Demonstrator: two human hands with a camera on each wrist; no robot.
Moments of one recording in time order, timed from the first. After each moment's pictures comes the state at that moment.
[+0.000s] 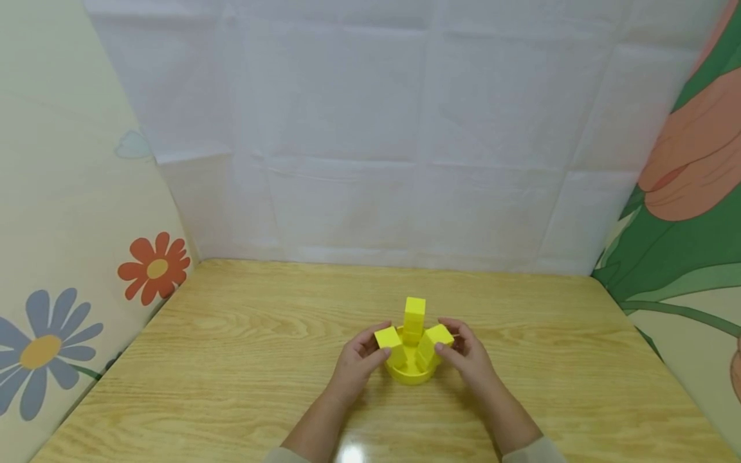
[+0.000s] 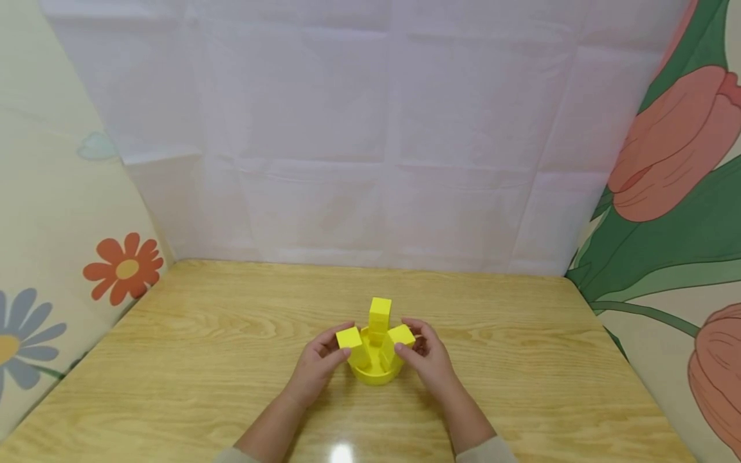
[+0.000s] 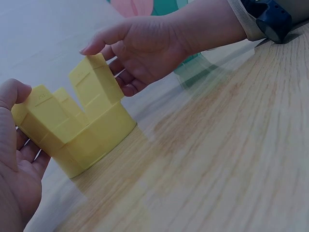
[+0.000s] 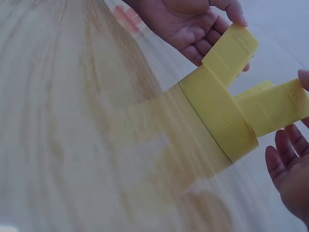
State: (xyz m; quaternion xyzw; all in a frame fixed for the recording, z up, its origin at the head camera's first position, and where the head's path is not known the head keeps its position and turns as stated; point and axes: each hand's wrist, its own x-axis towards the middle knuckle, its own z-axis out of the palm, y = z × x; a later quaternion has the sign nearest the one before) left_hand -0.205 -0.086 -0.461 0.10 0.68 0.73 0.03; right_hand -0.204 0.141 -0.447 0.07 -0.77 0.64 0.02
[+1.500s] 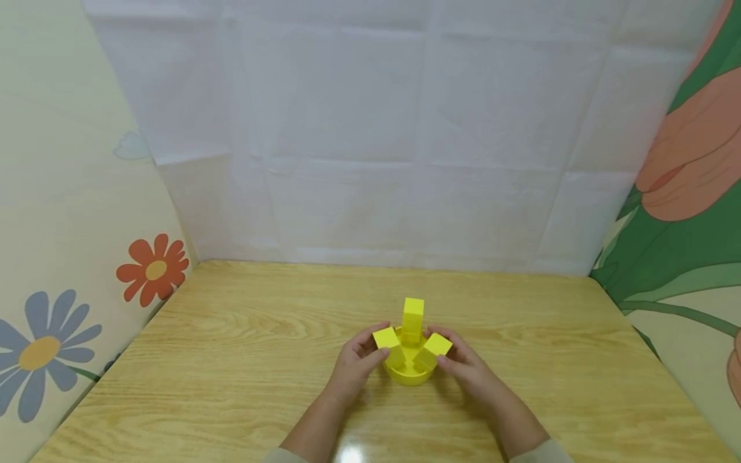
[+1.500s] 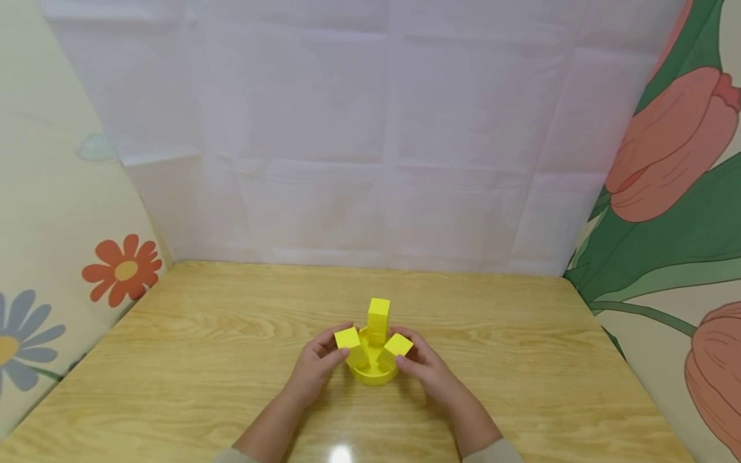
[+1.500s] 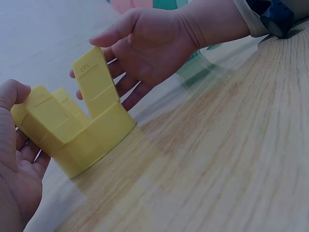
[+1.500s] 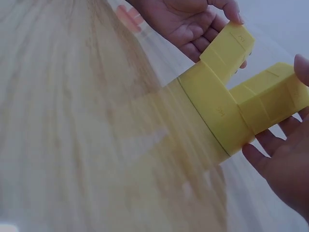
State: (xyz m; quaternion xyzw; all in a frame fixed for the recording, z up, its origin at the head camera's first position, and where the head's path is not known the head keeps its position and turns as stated) left_hand -0.206 -0.085 -0.462 0.10 0.67 0.74 0.04; right_hand -0.202 0.158 -0.451 0.25 -0.71 0.65 -0.11
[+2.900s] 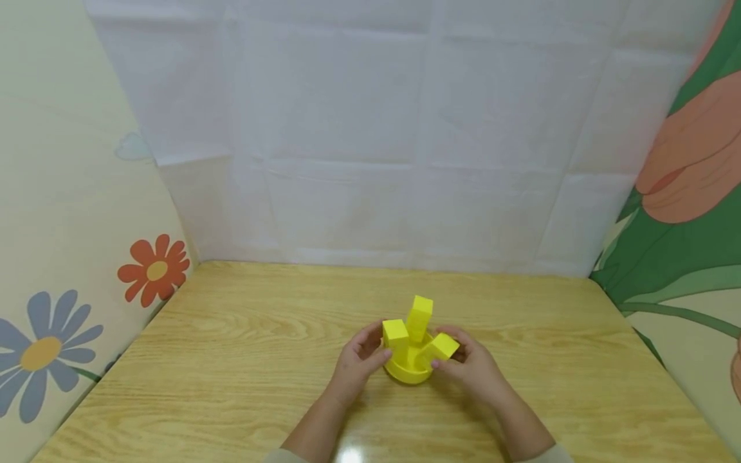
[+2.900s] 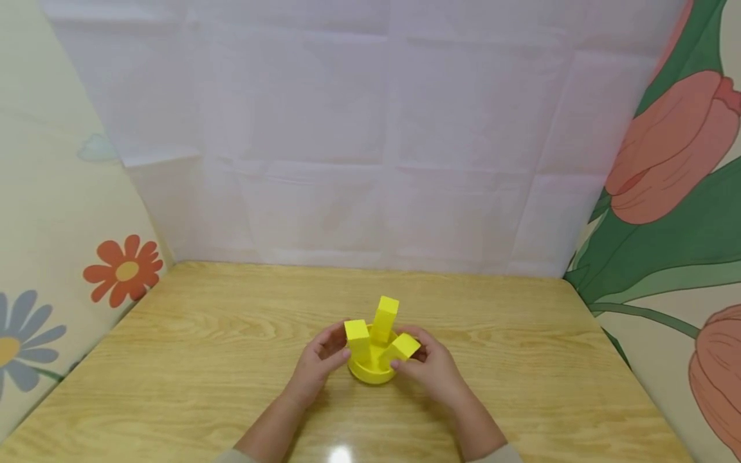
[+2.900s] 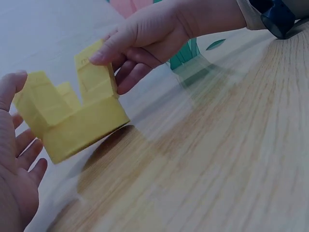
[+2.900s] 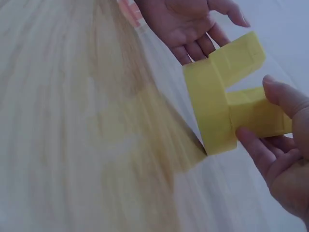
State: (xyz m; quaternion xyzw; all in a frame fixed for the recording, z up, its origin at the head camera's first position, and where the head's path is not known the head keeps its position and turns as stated) left_hand -0.206 -0.086 -0.463 0.13 0.69 0.72 0.01; right_hand -0.196 0.150 -0.435 0.08 -0.80 0.59 -0.04
